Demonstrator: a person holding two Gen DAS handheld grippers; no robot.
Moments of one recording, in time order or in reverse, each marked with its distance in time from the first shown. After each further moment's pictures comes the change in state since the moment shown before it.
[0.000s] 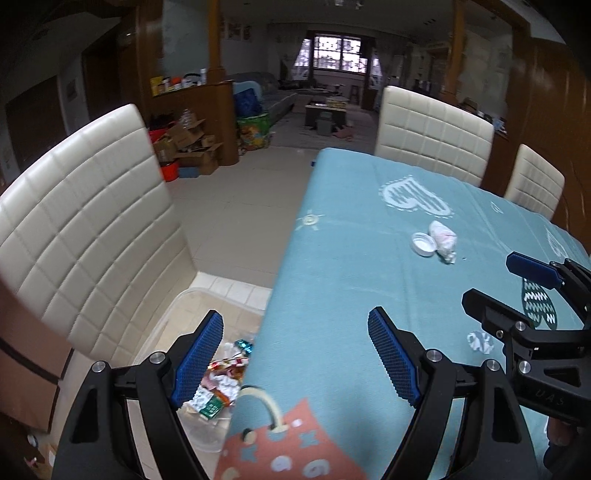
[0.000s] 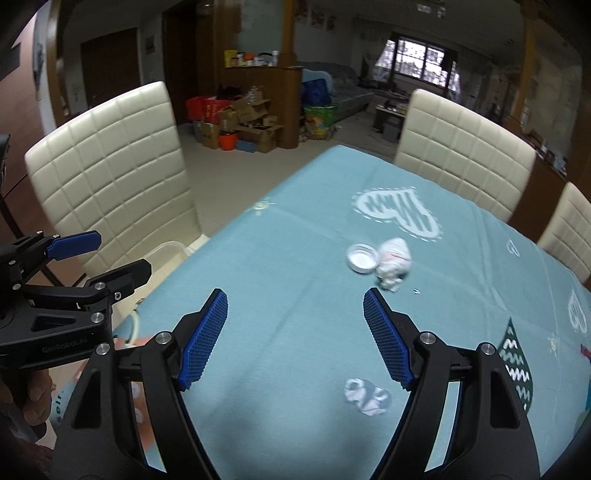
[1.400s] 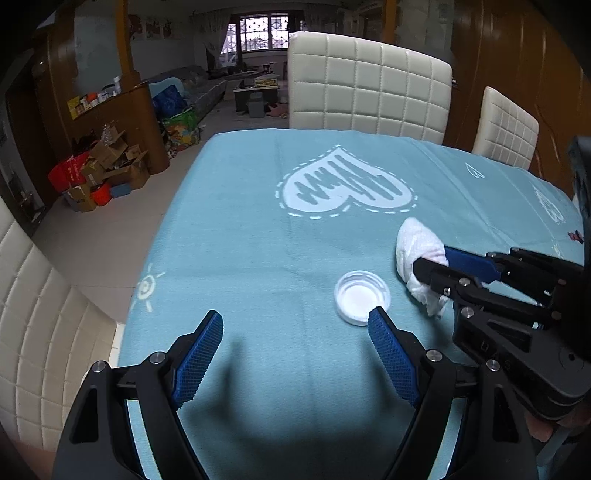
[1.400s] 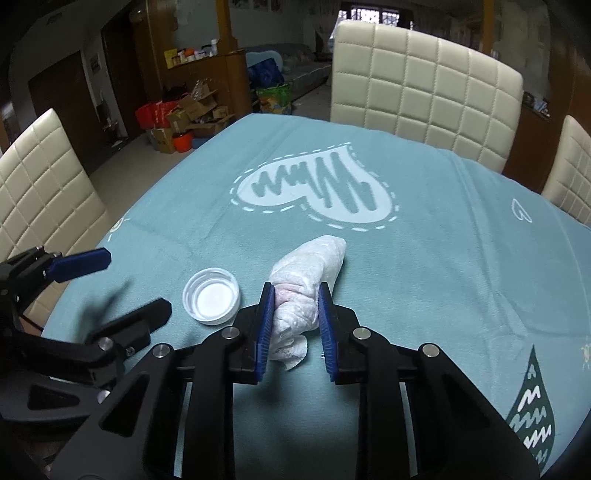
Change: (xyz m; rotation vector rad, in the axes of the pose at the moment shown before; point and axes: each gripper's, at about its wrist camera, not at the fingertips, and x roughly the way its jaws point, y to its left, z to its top) left arm 0.154 -0.126 0.063 0.211 0.079 -0.149; right arm 0.138 -0.135 0.017 0.181 0.058 -0.043
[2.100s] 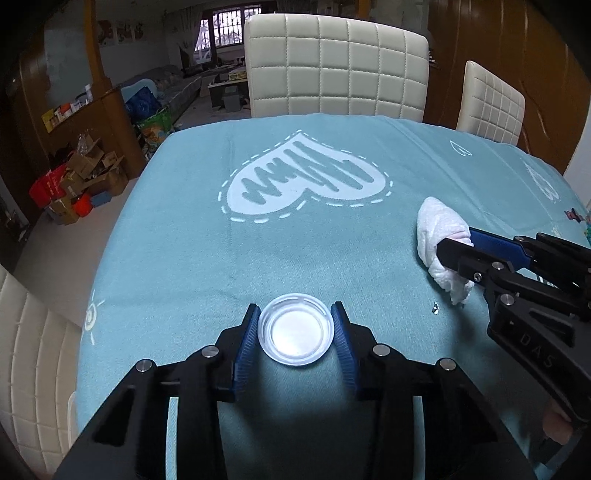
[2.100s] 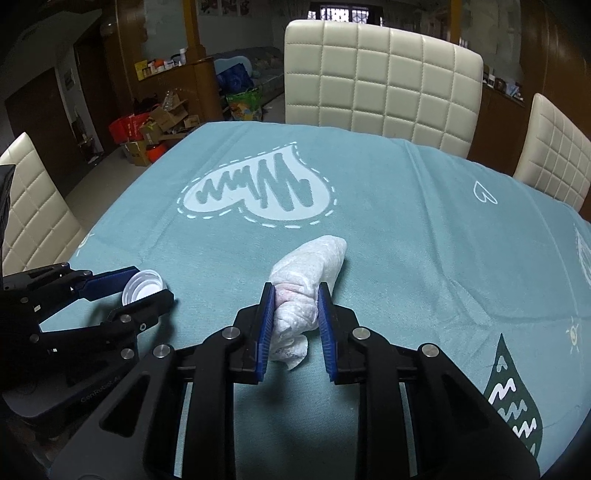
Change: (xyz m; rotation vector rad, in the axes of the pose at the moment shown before) left arm 0.035 -0.029 0.014 0.063 0.044 -0.044; right arm -0.005 -0.037 -0.002 0.069 -0.005 -0.068
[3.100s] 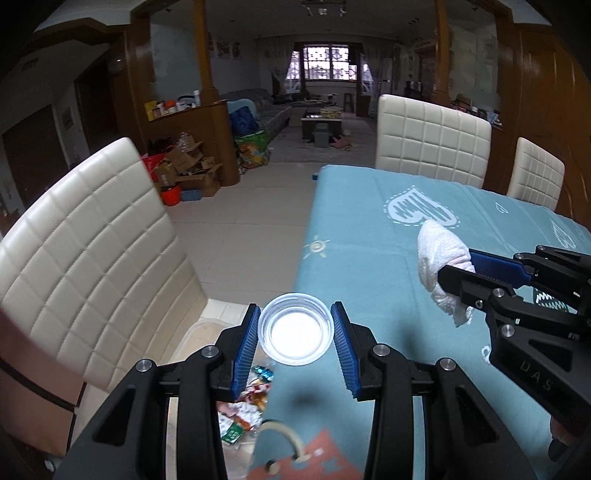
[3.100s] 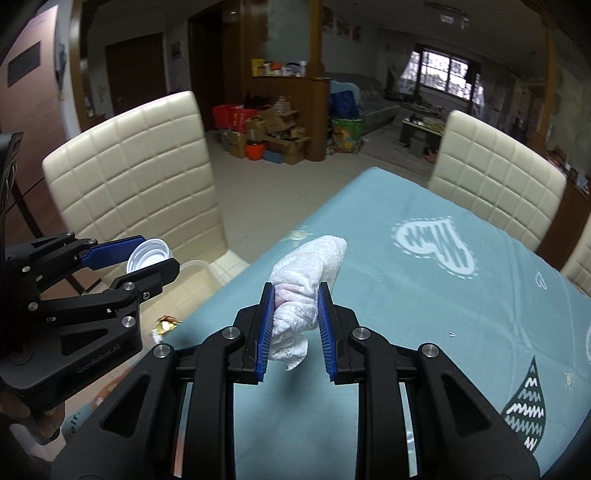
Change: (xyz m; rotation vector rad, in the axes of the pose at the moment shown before) left arm -0.205 0.111 -0.113 -0.213 -0.169 0.259; right arm -0.138 0.196 -0.032 -0.318 -0.092 0.238
